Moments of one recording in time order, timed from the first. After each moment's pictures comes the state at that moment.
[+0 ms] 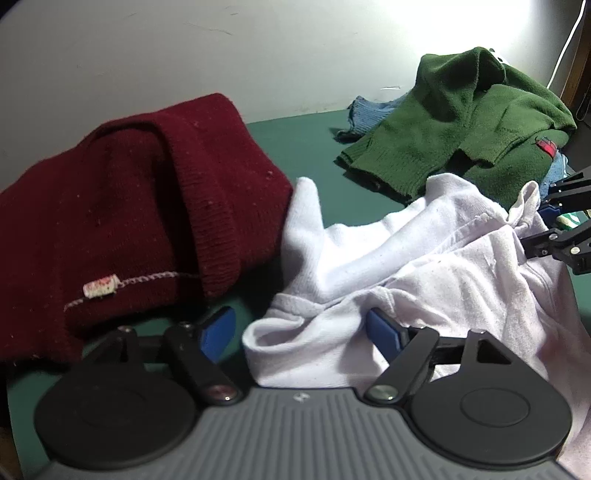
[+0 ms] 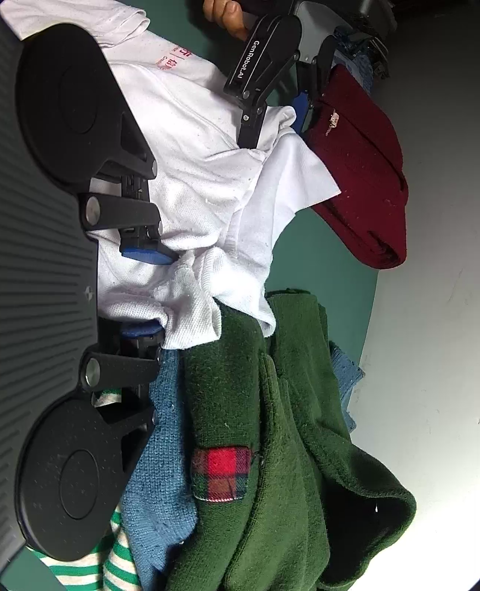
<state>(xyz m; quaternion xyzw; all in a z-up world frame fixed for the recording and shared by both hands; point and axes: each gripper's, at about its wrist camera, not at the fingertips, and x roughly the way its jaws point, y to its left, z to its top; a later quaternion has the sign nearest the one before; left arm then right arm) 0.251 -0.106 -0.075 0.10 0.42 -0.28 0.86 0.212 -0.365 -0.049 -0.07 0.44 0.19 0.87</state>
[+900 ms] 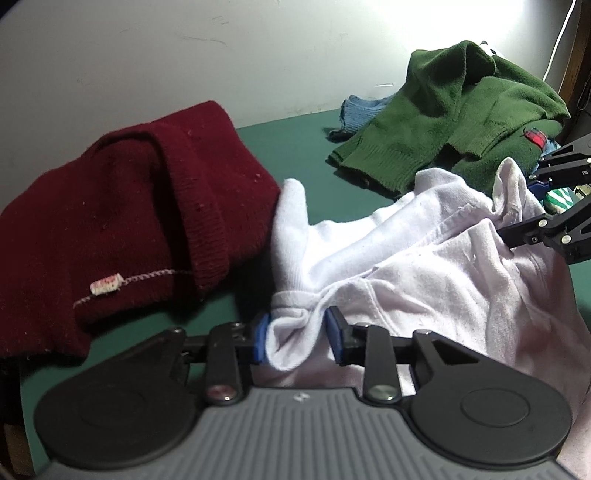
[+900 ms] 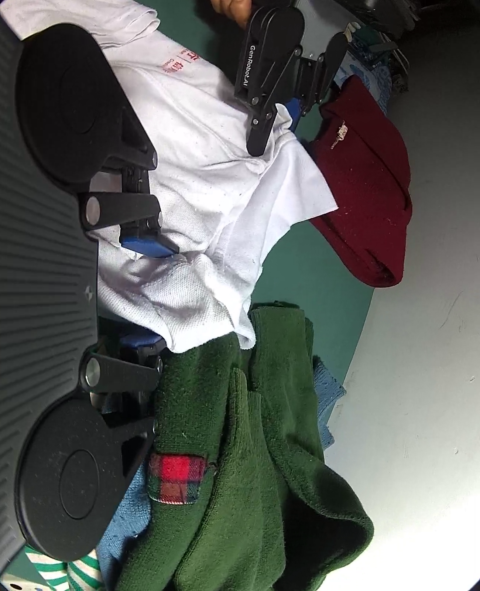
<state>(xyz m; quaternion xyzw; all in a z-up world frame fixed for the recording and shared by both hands) 0.240 -0.113 -0.069 0.12 0.42 -0.26 0.86 0.216 -0.352 -0.041 -0.10 0.43 0.21 0.87</state>
